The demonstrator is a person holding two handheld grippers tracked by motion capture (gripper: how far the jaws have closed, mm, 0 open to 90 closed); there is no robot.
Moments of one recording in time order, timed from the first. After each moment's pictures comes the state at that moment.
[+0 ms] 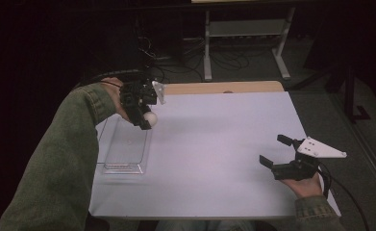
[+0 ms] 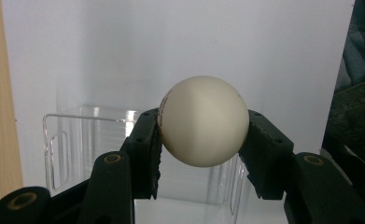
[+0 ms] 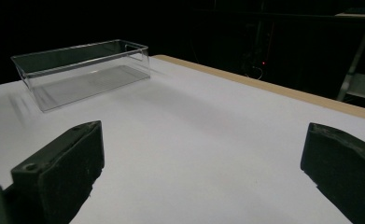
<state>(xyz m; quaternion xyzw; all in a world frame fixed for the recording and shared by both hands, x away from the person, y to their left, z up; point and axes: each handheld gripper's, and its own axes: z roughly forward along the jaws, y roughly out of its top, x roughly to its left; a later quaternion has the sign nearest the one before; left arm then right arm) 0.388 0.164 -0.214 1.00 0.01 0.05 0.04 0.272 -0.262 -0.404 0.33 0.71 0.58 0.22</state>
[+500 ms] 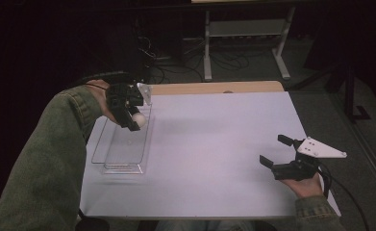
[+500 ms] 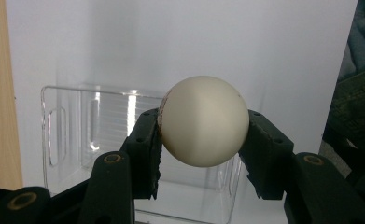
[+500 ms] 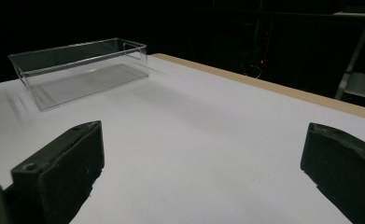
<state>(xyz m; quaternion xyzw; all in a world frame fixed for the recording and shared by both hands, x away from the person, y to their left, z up) 0.382 0.194 -0.214 1.00 0.03 0.05 0.04 0.272 -0.262 -0.404 0.33 0.72 0.57 0.22</state>
